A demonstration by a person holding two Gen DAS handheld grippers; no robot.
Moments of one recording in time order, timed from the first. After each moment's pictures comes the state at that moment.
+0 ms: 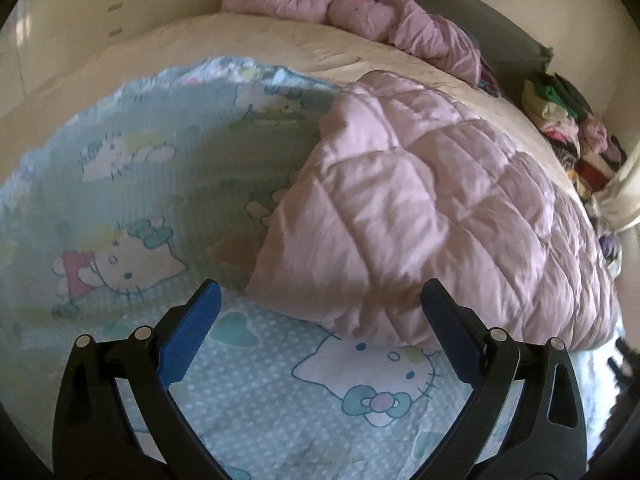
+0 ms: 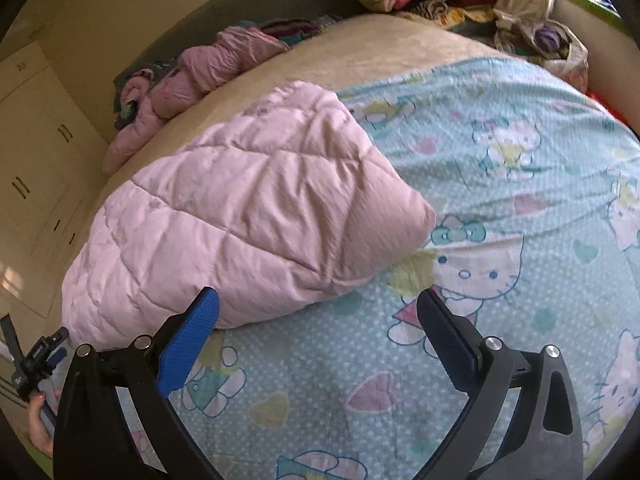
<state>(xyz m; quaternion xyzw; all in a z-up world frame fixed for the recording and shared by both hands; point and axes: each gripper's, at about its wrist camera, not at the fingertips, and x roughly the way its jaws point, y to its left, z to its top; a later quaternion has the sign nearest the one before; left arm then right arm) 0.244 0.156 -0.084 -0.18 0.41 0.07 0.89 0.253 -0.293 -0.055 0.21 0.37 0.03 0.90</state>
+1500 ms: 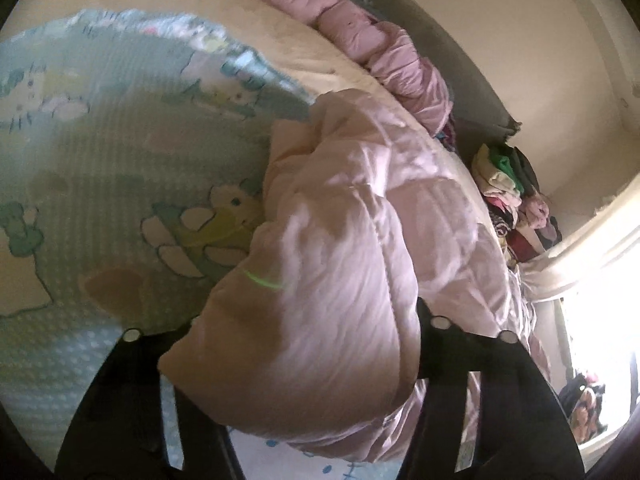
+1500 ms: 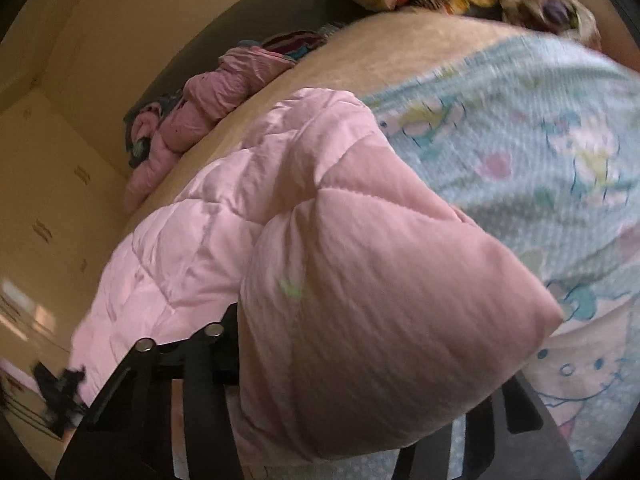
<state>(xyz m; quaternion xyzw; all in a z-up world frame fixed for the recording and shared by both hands) 0.293 0.172 -0.104 -0.33 0.34 -0.02 0.88 0.336 -0.288 -0.066 0.26 0.33 0.06 0.91</state>
